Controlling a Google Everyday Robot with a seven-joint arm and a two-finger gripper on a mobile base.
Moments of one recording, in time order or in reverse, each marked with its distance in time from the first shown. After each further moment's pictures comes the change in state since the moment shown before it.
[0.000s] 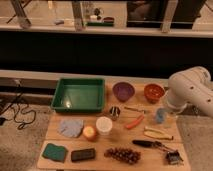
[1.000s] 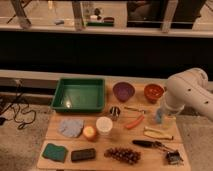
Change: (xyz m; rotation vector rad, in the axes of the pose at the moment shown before) arm -0.023 0.007 0.001 0.000 -0.009 -0.031
